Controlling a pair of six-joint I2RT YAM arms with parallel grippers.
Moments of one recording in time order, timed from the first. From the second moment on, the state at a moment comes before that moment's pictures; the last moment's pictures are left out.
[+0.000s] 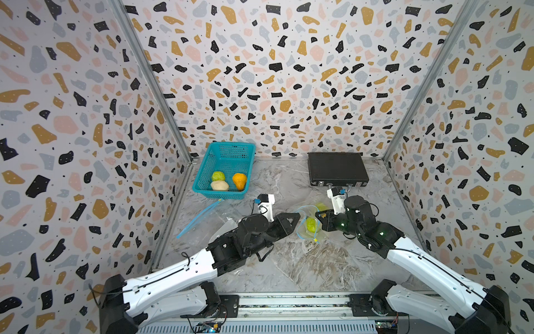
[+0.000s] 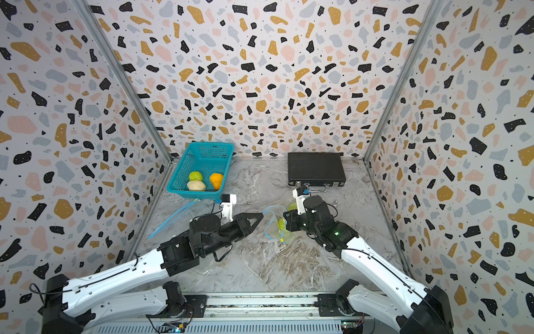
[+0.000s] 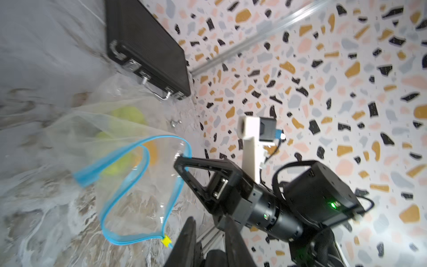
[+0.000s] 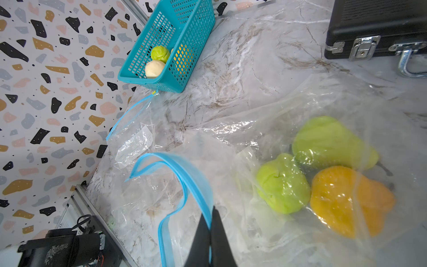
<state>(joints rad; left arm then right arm) -1.04 1.03 0.81 0.02 -0.07 -1.18 0.66 1.01 0.80 -0.34 -0.15 0.52</state>
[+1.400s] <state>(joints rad) -0.97 1.45 0.81 0.04 -0.19 -1.14 0.69 0.92 0.75 -0.34 -0.23 0.66</state>
